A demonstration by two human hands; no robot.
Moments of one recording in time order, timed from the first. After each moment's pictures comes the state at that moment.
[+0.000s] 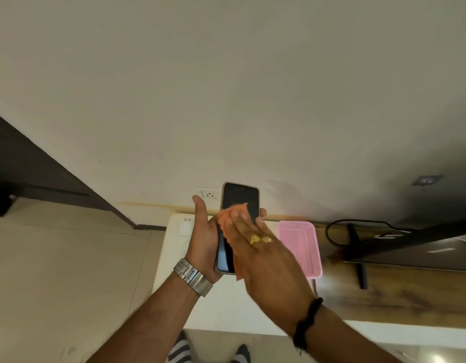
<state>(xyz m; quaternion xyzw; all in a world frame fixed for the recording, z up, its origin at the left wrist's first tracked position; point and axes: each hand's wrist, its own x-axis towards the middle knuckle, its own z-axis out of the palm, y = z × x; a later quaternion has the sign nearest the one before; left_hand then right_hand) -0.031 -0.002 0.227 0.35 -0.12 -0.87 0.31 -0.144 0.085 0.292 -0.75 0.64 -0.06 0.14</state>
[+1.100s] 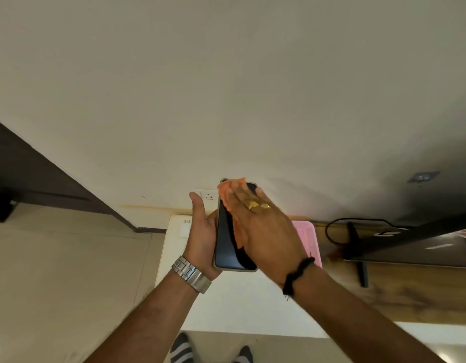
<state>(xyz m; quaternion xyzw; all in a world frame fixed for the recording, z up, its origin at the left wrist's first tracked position) -0.032 -0.006 0.229 0.34 -0.14 -0.88 0.31 -0.158 0.042 0.301 -0.75 0.65 -0.09 0.07</state>
